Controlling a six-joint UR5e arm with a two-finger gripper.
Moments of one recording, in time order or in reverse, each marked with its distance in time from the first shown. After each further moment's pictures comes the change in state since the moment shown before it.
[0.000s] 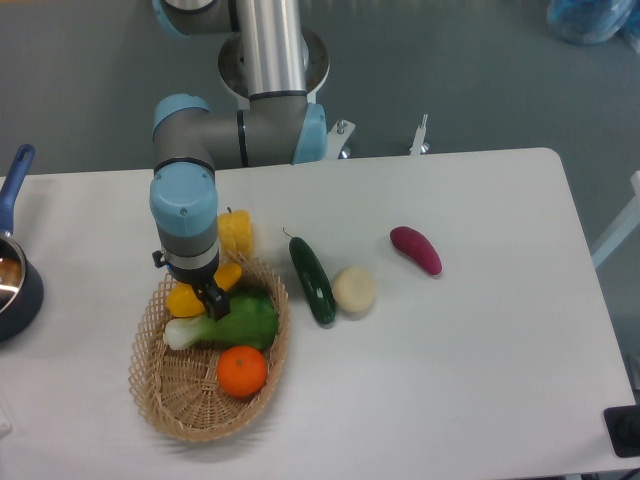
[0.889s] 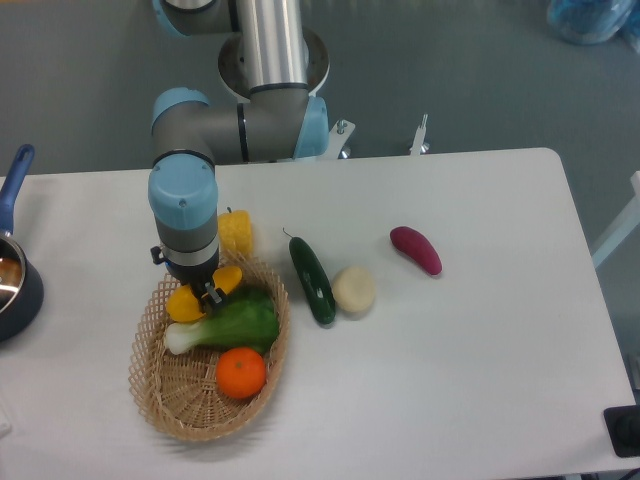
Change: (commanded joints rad) arm 0.023 0.069 0.067 -0.006 -0.040 0.008
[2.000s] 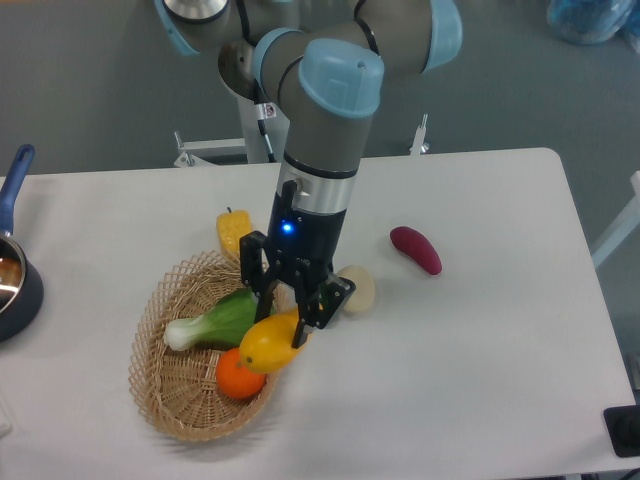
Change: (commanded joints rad) arm 0.302 0.029 0.226 0.104 -0.269 -0.069
